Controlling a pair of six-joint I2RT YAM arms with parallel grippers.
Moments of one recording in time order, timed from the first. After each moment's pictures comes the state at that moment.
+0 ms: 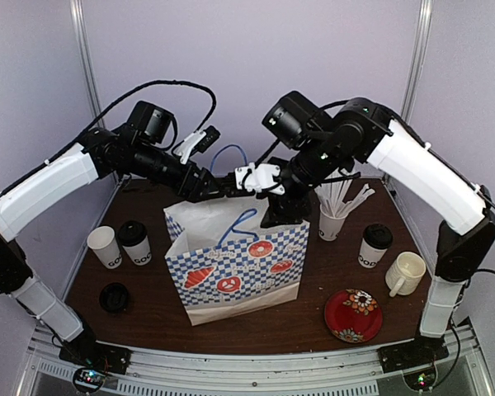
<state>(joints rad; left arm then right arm) -0.69 1.52 1.60 -0.77 0.41 0.00 1.03 1.88 2.24 -1.35 -0.03 -0.72</state>
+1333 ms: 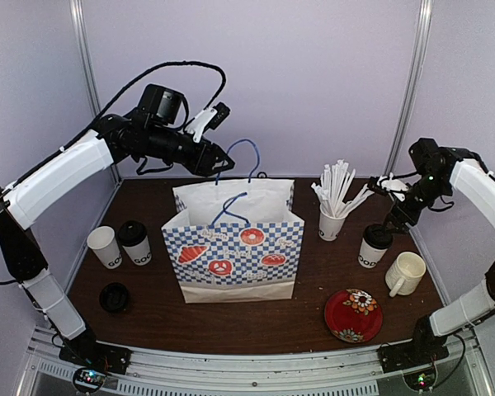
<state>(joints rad) -0.69 1.66 1.79 -0.70 0.31 0.05 0.04 1.36 1.33 -1.17 -0.25 -0.81</state>
